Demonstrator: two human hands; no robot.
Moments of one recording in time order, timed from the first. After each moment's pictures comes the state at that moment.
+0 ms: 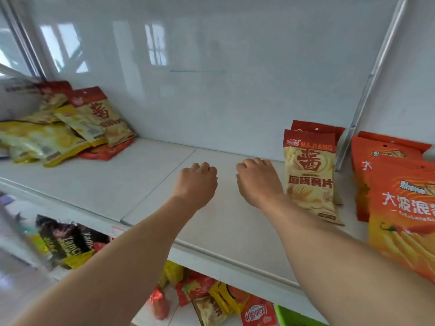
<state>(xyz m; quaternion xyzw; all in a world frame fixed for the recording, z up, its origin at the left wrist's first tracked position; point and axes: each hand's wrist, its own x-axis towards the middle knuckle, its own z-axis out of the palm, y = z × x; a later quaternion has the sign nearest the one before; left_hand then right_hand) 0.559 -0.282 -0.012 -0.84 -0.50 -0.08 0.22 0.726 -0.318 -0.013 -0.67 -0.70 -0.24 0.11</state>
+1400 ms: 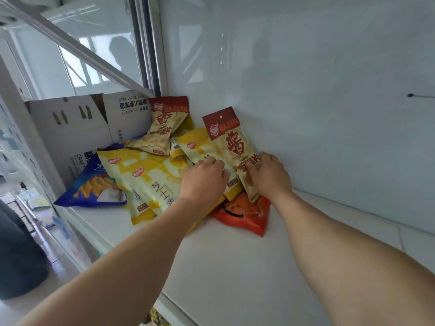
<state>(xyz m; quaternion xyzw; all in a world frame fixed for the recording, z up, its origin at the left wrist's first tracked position) 0.182 0.065 0.013 -0.75 -0.60 -0.24 0.14 0.357 0.097 0.006 -0.70 -0.65 0.04 0.30</state>
